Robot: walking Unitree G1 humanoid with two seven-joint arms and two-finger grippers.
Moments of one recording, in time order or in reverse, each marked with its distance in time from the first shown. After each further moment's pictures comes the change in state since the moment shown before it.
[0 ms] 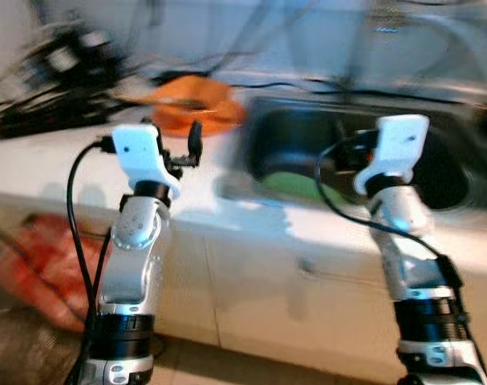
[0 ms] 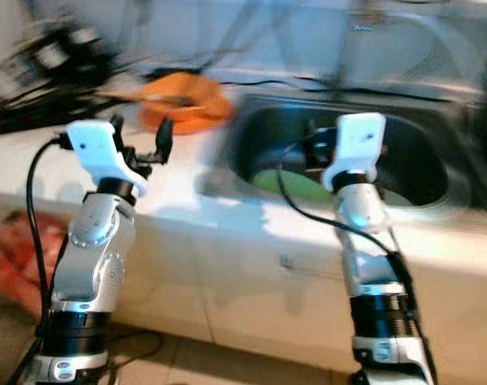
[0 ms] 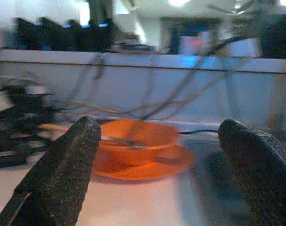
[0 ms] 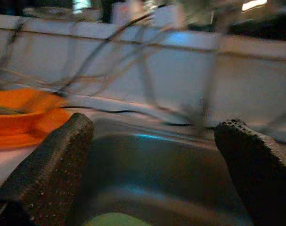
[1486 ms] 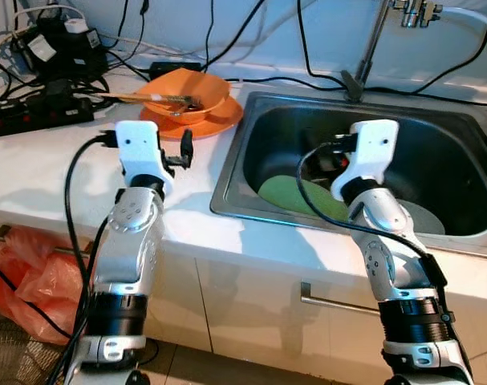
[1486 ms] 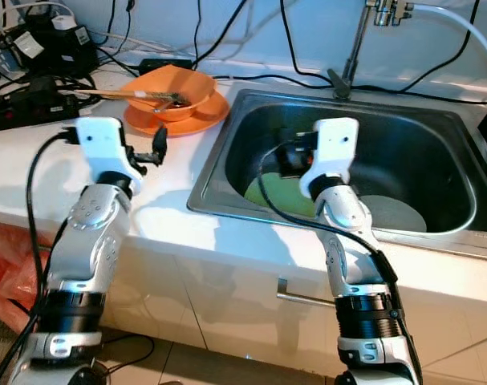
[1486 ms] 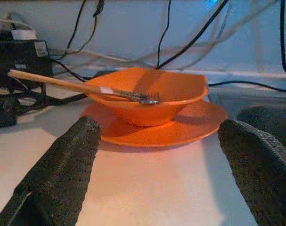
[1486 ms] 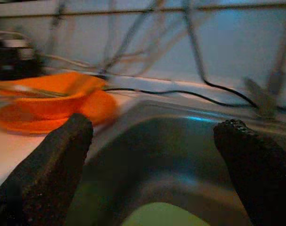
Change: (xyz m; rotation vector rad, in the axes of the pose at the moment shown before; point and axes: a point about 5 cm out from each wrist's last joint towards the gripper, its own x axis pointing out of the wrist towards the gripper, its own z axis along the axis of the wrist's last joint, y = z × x) left arm 0.022 0.008 -0.018 0.051 0.186 0.043; right arm -0.002 0.025 -0.002 0.117 0.059 0.208
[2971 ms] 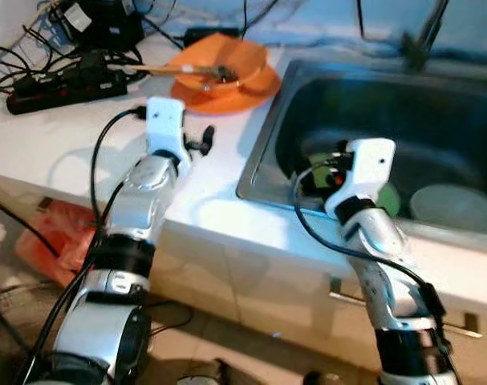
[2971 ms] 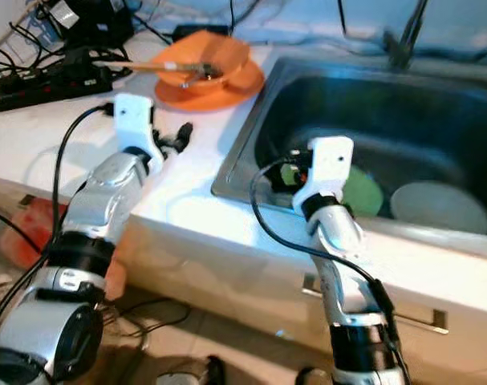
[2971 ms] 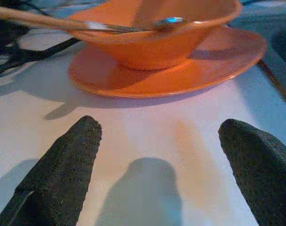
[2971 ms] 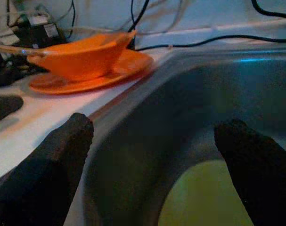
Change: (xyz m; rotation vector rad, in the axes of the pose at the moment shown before) left arm 0.046 -0.016 0.002 0.044 0.129 -0.192; right arm -0.024 0.012 -0.007 0.040 0.000 -0.044
